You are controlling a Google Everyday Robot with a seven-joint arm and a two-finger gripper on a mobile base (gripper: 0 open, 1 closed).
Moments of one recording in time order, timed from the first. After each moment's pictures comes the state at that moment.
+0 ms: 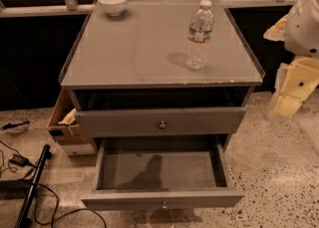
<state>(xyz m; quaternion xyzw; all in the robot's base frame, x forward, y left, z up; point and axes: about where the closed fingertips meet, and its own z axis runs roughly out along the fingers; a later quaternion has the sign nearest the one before) 0.438 -0.217 0.977 -0.60 0.78 -0.04 0.16</state>
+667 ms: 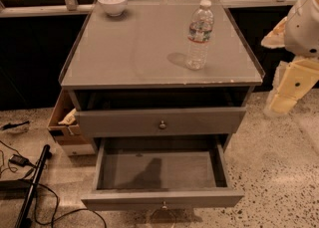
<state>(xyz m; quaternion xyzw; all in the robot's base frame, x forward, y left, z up) 0.438 -0.217 0.977 -0.60 0.78 -0.04 0.16</state>
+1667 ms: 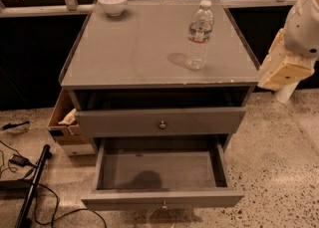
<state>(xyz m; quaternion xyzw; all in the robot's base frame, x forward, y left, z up) 0.438 -0.217 0.977 -0.60 0.78 -0.04 0.16</state>
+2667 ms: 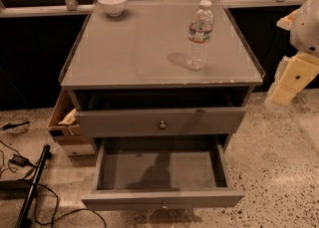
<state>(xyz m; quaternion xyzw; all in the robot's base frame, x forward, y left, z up) 0.475 -0.243 0.972 -0.55 0.80 -0.07 0.22</state>
